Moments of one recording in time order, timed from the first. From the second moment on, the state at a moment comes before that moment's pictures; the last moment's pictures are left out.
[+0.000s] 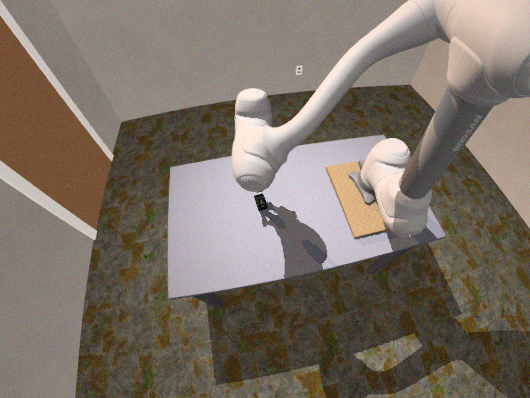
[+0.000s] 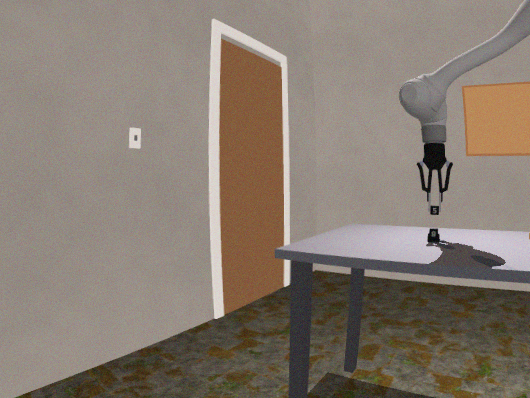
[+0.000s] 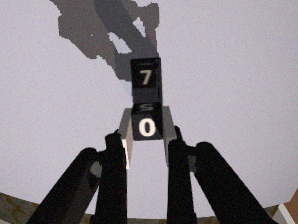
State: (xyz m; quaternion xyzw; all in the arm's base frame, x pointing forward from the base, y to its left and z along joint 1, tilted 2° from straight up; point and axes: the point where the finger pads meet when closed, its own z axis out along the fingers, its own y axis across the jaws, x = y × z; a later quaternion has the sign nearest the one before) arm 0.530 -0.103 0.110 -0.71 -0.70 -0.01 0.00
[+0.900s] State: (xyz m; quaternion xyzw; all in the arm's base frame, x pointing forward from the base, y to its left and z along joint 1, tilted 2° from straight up) arm 0.532 -0.087 0.133 -0.78 -0.62 -0.02 0.01
